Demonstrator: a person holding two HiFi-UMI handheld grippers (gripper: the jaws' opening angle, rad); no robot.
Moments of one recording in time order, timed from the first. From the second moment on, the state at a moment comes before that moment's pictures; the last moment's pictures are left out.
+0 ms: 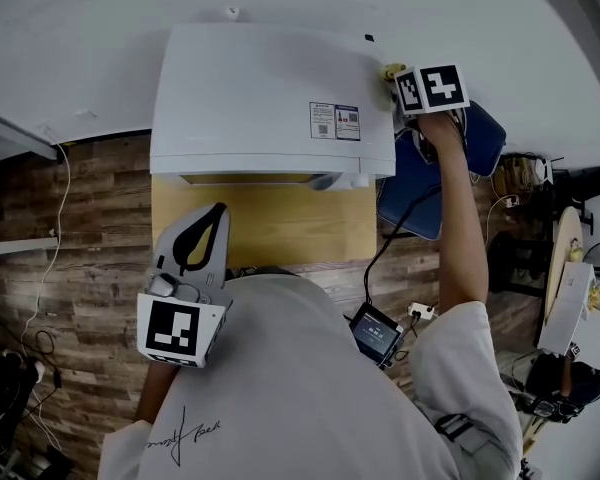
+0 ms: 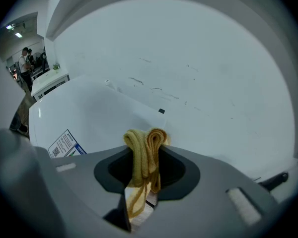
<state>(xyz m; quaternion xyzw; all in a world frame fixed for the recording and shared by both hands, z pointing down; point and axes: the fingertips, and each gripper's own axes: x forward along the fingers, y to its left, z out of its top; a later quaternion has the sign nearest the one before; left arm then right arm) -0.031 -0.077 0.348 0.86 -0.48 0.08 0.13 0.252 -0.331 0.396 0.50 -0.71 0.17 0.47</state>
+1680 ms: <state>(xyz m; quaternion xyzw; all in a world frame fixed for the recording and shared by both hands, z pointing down) -0.053 -0.066 0.344 0.86 -0.50 0.06 0.12 0.145 -0.311 0.401 0.44 -0.75 0.16 0.48</state>
